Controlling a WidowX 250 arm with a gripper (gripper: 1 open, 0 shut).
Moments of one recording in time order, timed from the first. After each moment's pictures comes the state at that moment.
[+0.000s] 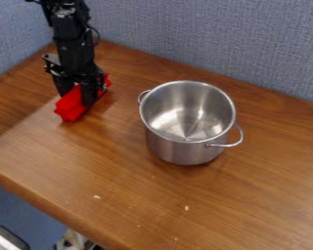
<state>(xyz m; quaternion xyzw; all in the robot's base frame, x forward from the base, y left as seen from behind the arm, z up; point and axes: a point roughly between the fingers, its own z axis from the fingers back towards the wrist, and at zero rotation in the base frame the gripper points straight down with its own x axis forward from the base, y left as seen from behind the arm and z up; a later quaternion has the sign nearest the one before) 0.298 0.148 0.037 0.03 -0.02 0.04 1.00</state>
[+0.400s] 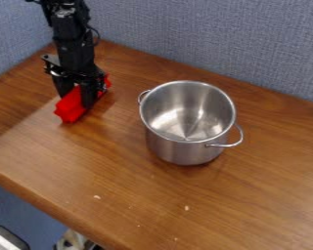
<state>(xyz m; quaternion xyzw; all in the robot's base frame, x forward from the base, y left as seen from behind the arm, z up) 0.296 0.147 0.037 0.02 -0.02 0.05 1.00</state>
